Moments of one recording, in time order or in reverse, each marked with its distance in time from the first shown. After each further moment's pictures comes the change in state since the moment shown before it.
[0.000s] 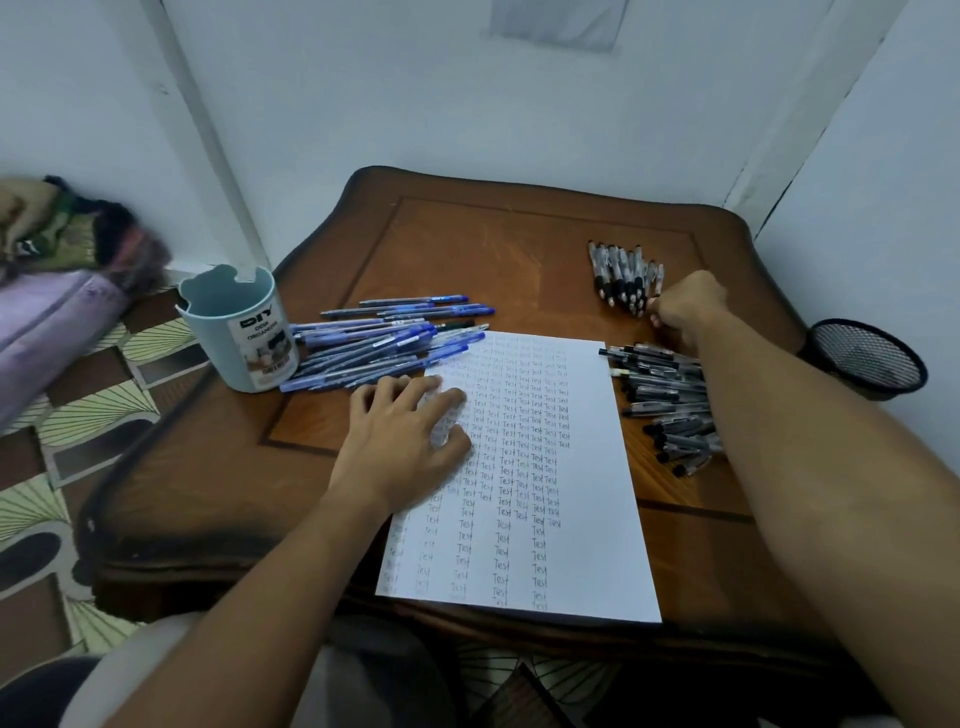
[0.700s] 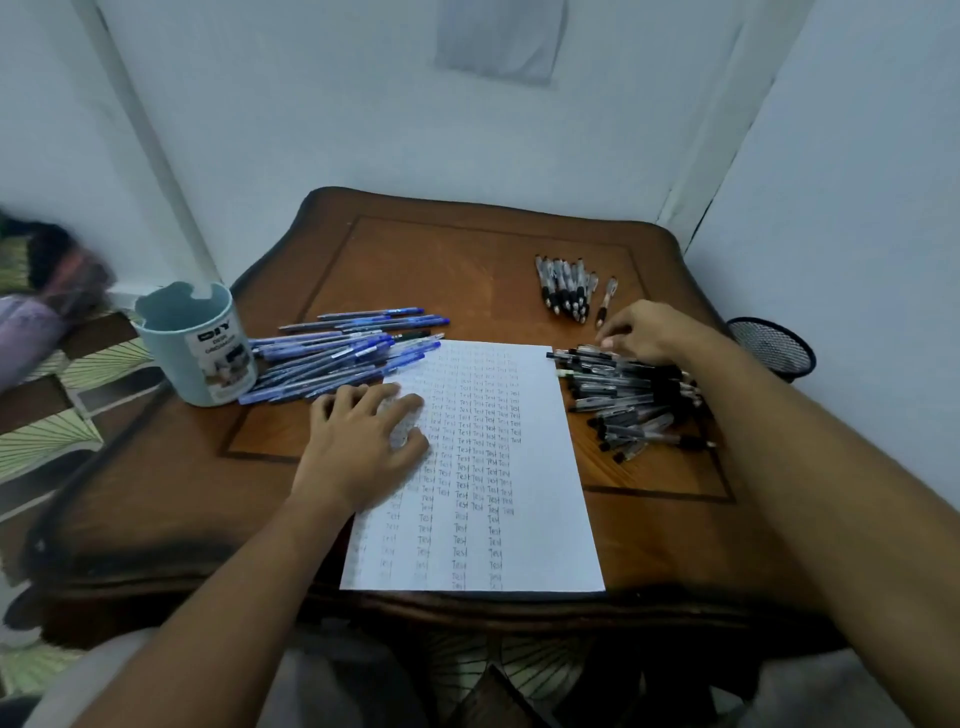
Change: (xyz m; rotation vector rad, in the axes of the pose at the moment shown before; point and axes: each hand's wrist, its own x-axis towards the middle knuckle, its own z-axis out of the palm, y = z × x) left_hand -0.001 -0.002 -0.001 0.031 -0.054 -0.006; right_hand -0.072 0.007 -0.059 -0.455 -0.355 -0.396
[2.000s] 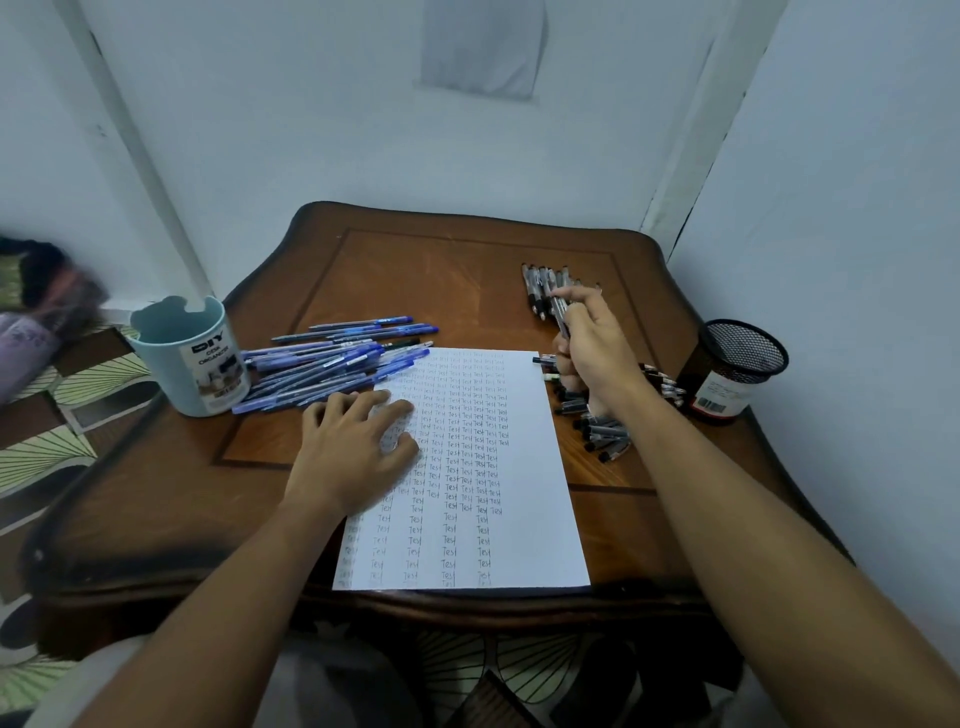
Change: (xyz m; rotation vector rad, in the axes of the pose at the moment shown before) left_hand 0.002 0.001 0.002 0.013 0.035 -0.005; right_hand -0.053 -0.060 0.036 1.110 0.264 -0.009
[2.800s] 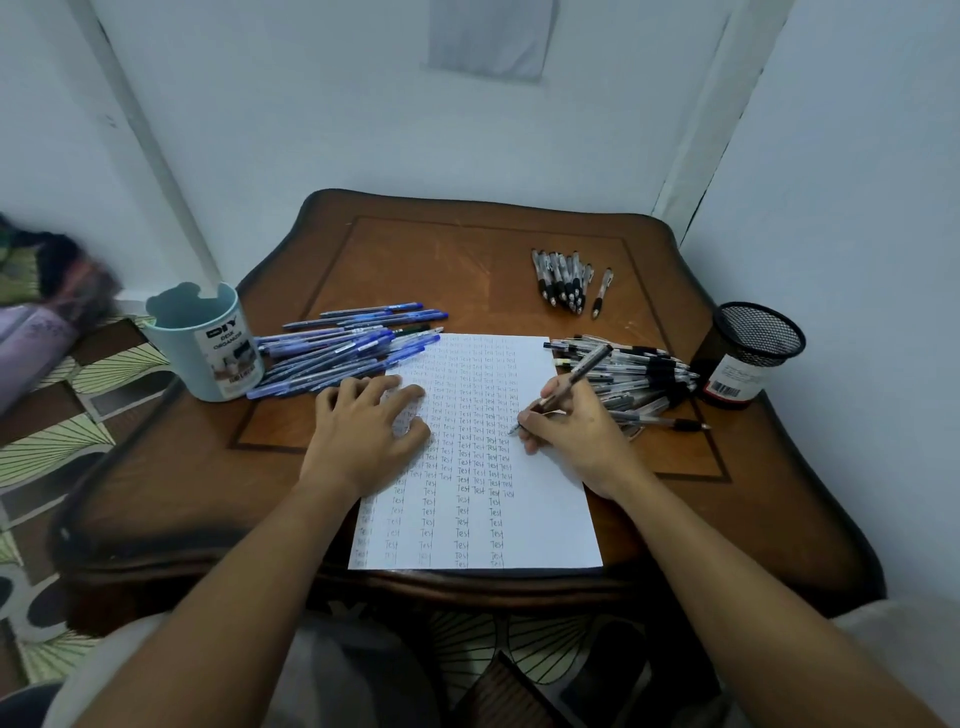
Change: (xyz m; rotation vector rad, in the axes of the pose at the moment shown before) left_hand 0.001 0.000 0.000 0.003 -0.006 0.000; right_hand -0.056 0.074 0.012 0.143 -0.218 0.042
